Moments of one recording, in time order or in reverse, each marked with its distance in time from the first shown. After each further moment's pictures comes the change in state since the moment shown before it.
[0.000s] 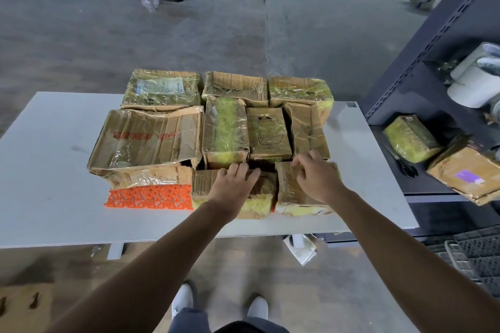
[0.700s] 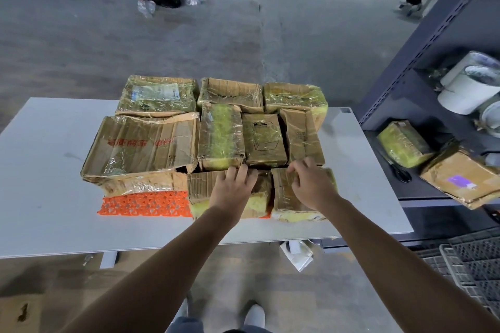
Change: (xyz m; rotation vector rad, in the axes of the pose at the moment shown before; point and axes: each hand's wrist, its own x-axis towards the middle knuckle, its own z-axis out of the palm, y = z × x) left_hand 0.007 0.010 -0.002 0.011 0.031 -0.052; right_hand -0.001 -0.002 0.005 0.011 0.003 0.037
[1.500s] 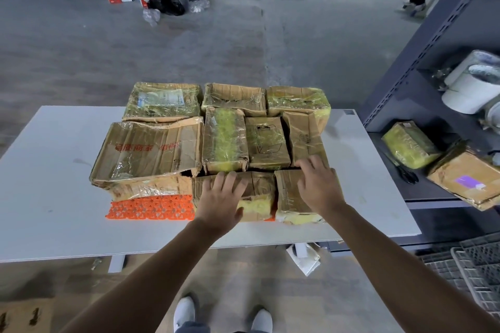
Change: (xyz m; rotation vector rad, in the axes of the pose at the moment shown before) left_hand -0.023 -0.024 0.020 -0.064 0.161 -0.024; right_hand -0.007 -0.002 -0.001 -0.152 0.216 -0.038
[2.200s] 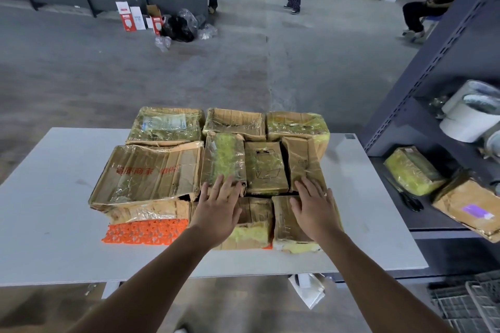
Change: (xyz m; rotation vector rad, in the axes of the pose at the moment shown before) left_hand 0.030 -0.016 0.002 -0.102 0.079 -0.041; right_hand 0.014 0.009 0.016 -0.063 -0.176 0.083
